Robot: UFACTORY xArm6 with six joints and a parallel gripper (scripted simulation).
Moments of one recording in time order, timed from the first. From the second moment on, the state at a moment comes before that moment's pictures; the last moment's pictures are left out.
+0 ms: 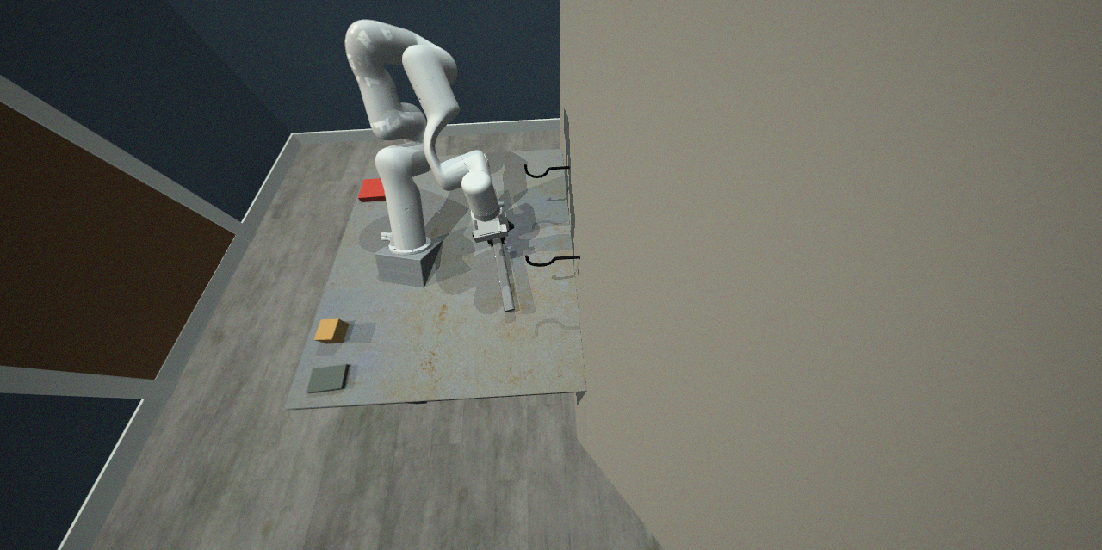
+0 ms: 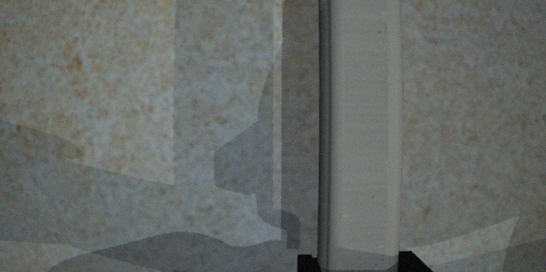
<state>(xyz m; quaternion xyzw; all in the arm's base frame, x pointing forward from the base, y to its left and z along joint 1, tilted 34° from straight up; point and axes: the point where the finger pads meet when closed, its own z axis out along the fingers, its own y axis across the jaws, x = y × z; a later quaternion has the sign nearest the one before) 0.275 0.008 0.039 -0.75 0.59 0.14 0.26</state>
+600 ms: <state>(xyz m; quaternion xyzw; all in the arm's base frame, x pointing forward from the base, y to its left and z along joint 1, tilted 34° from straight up) 0.274 0.002 0.048 -0.75 0.59 0.14 0.26</state>
